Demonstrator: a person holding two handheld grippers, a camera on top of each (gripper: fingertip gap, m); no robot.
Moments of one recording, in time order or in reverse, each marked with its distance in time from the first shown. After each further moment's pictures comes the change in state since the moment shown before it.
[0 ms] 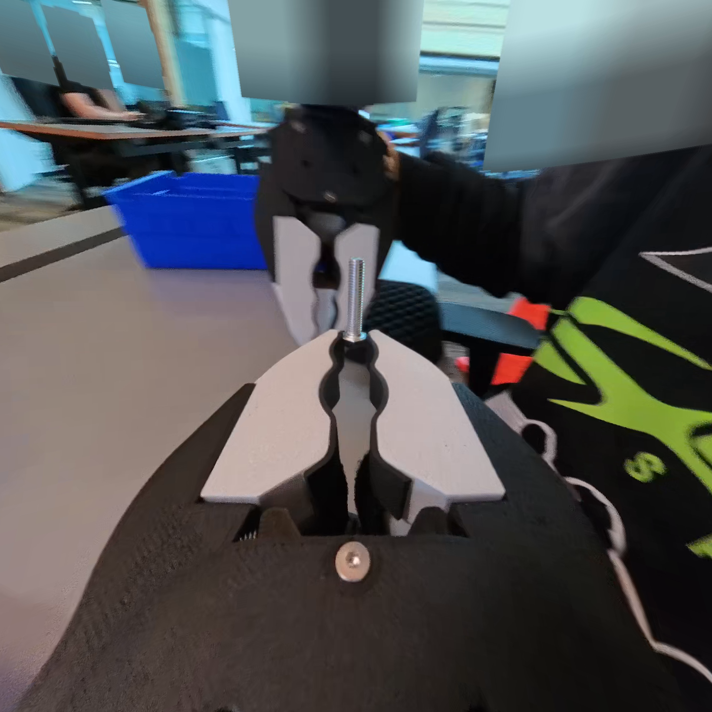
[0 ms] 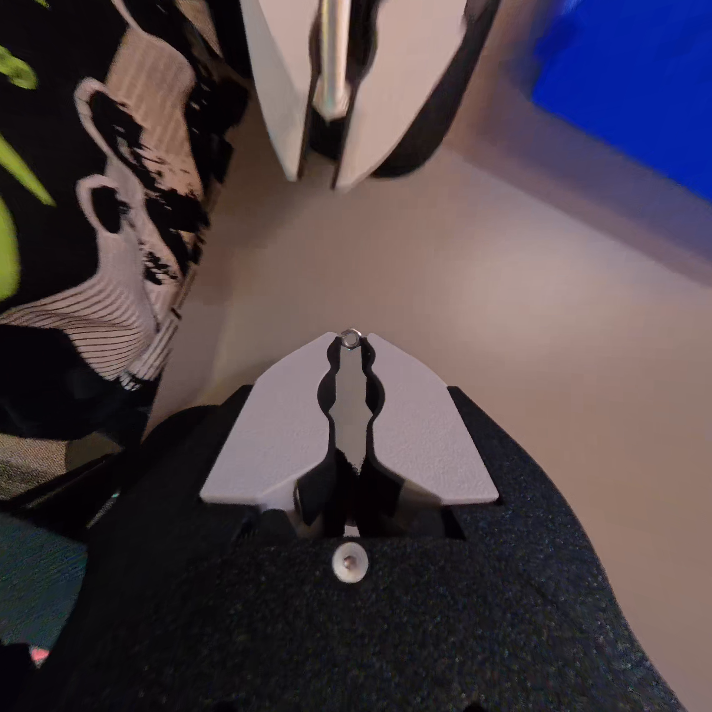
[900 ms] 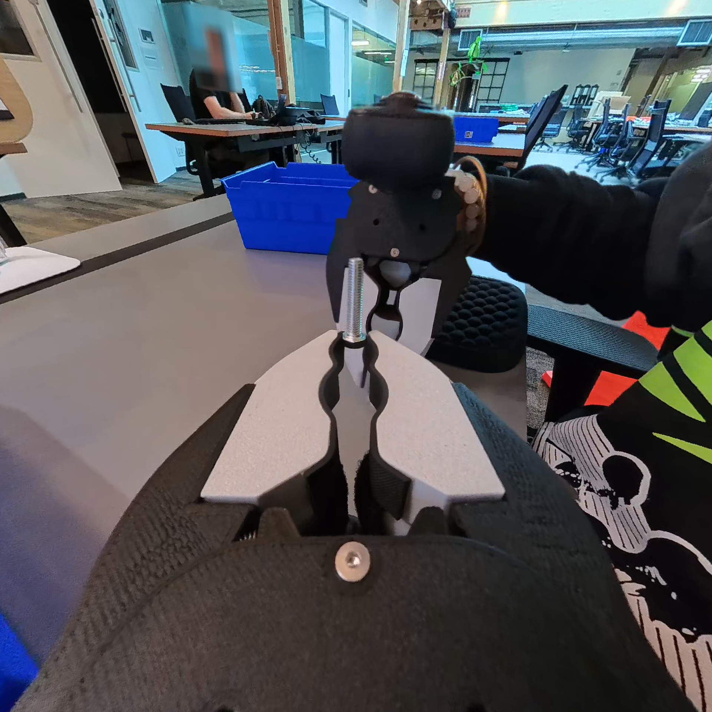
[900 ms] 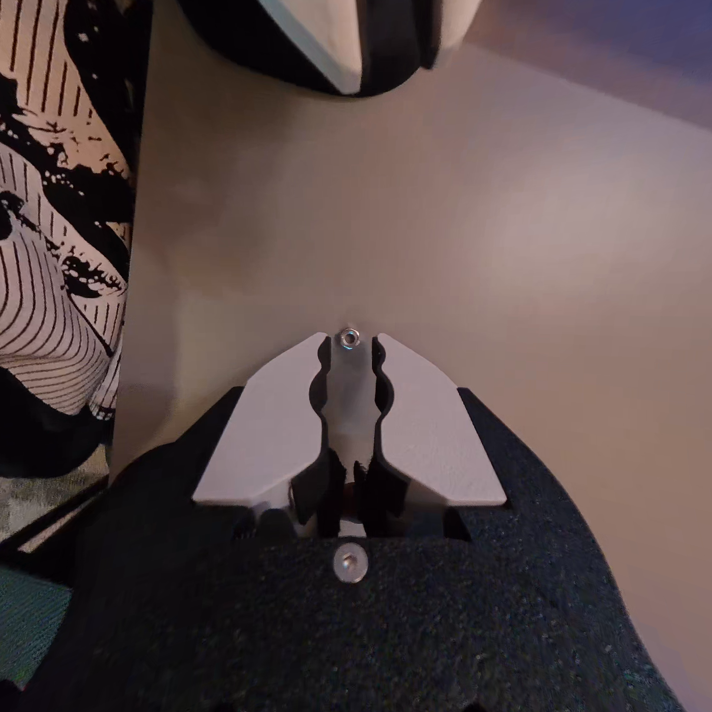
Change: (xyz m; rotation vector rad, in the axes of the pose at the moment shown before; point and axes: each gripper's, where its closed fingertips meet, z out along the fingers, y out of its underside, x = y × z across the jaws) left arm -0.032 0.008 -0.008 -0.020 -0.282 0.019; right arm 0.002 0.026 0.045 -0.102 0.004 0.134
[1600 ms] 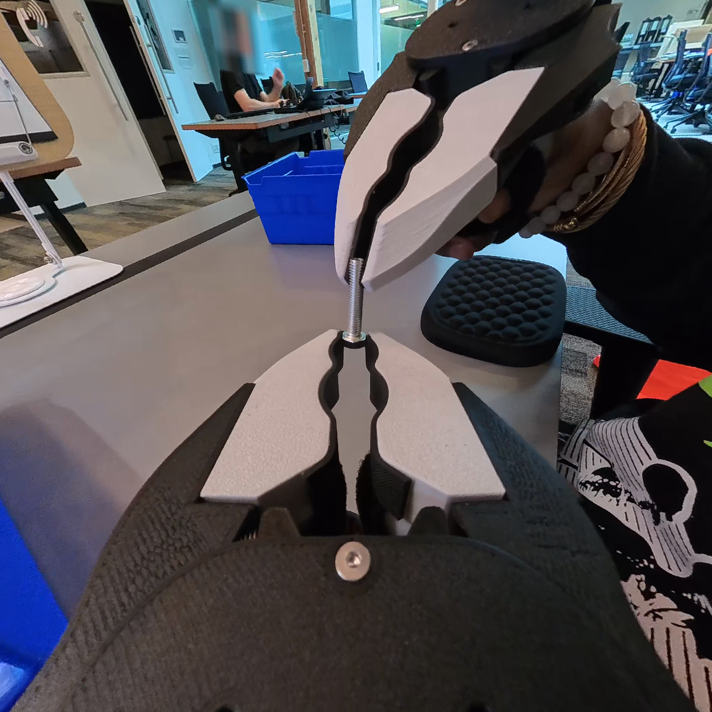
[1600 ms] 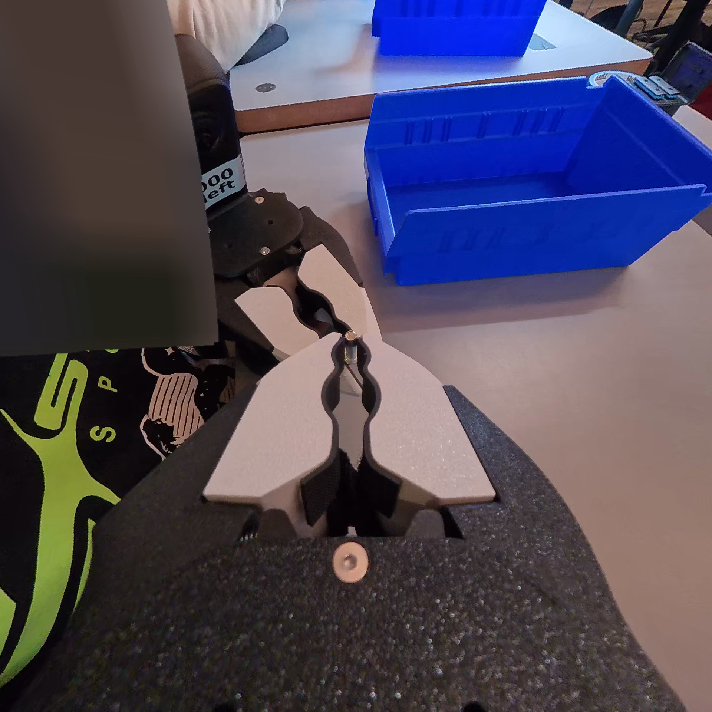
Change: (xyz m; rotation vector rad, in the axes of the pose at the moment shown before) left arm -0.001 0.001 0.007 -0.047 -0.088 0.088; right arm 0.007 -0.108 -0.084 0.641 0.232 0.313
